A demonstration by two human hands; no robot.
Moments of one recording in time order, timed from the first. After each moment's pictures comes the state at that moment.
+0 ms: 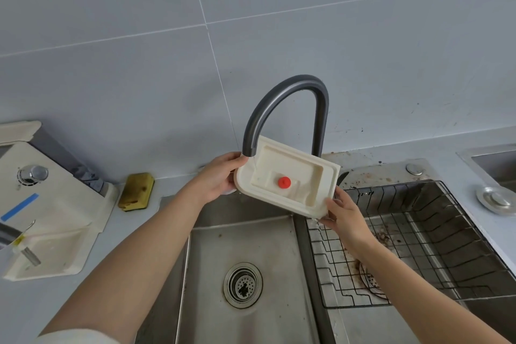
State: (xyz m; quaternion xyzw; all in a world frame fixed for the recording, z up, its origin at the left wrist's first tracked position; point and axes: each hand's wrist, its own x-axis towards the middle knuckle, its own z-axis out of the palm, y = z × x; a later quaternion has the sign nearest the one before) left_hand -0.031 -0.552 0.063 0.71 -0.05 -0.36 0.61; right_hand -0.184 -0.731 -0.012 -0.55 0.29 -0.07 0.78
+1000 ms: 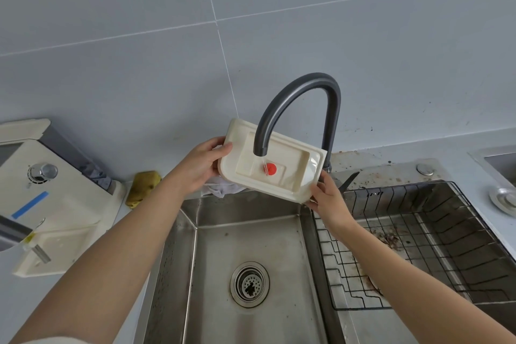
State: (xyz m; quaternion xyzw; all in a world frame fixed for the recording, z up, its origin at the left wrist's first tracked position) left_hand -0.001 -0.515 0.075 0.69 -0.10 -0.29 0.66; right_hand -0.142 -0.706 -0.006 -0.60 0.22 -0.08 0.77
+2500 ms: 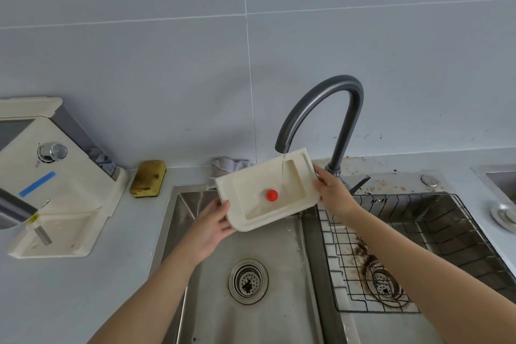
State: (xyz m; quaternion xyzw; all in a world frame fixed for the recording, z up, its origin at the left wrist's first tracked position) left_hand -0.068 -0.461 -0.022 0.55 0.05 -0.33 0.76; right_hand -0.118 -0.709 -0.001 -0.78 0.19 0.00 0.60
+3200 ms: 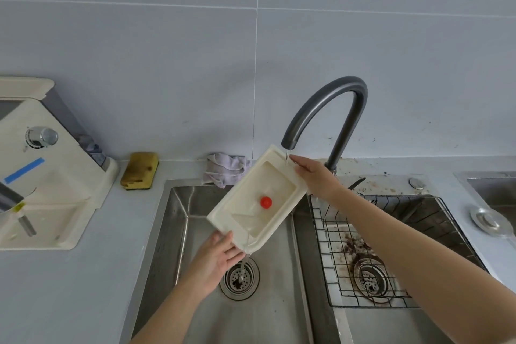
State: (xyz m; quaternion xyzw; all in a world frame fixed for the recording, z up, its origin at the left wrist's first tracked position) left_hand -0.114 -0.446 -0.066 0.44 0.08 -0.38 0.81; right_hand -0.094 -0.687 0.030 -0.87 0.16 0.05 0.46
